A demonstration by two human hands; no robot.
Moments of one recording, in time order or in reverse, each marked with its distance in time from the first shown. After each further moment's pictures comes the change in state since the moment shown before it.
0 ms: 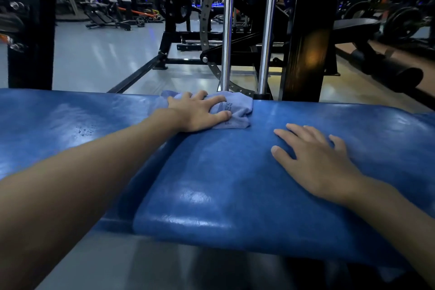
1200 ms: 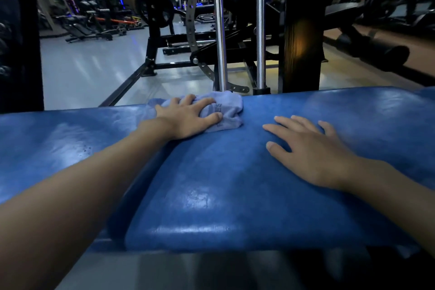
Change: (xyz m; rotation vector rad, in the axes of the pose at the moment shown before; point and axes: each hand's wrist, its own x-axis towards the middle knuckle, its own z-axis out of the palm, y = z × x) left_hand -0.006 -0.034 0.001 0.010 0.008 -0.001; right_hand 0.003 -0.030 0.002 0.006 -0.046 -0.045
